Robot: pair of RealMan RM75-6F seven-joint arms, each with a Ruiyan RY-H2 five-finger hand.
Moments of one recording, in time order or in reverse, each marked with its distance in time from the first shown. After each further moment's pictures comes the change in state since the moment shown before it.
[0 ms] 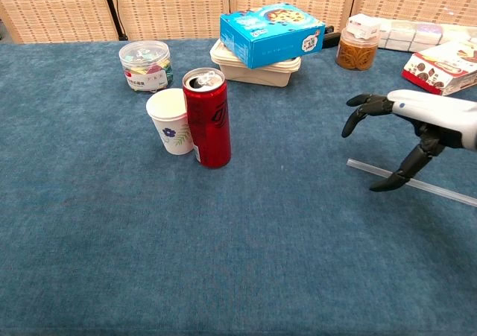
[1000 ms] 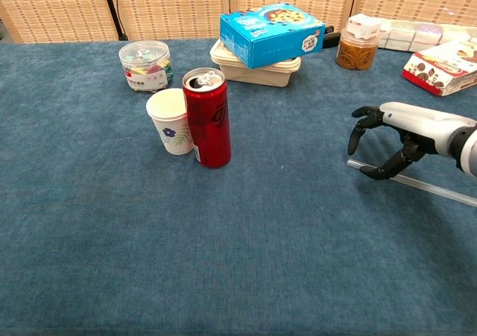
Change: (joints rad) left arm 0.000 0.007 0.003 -0.001 0.009 -0.001 -0.010; right arm 0.076 -0.102 -0.010 0.063 0.263 0.072 -0.150
